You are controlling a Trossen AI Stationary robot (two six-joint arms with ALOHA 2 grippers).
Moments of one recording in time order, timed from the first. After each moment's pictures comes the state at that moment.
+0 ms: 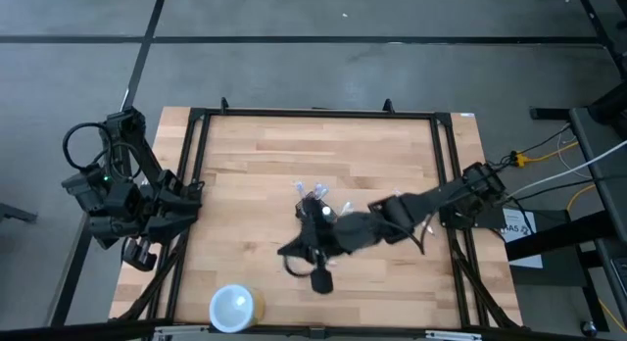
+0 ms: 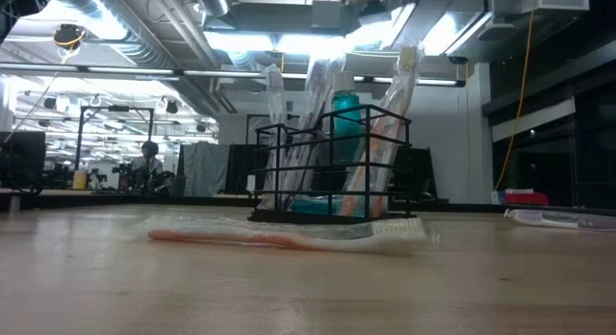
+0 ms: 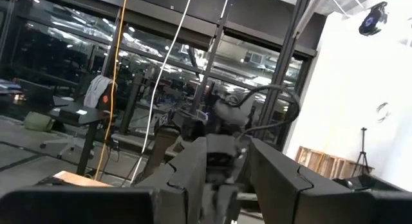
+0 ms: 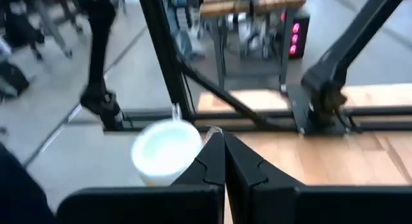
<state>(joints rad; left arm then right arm) -1.20 1.02 1.01 0.86 -1.19 0.45 0.47 1.88 1.93 -0.36 0.23 0.26</state>
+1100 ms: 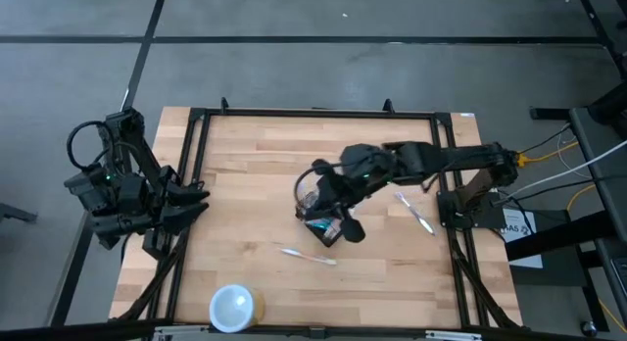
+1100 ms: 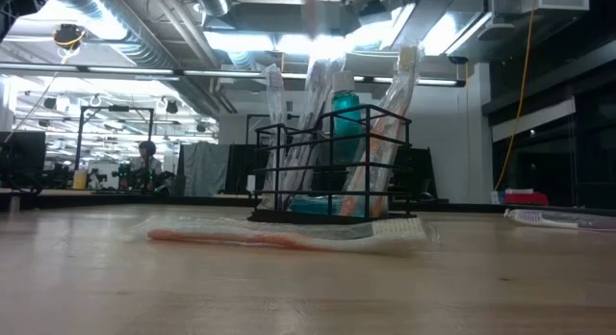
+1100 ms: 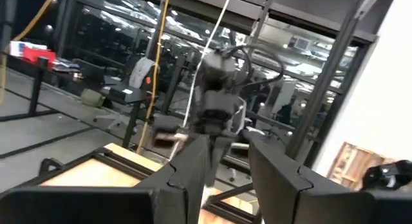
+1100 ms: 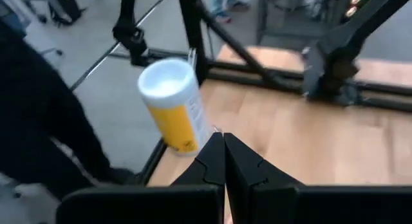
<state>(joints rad) -1.18 1.02 1.01 0.86 -1.37 0.44 0.20 1.73 1.90 -0.69 -0.26 0.02</state>
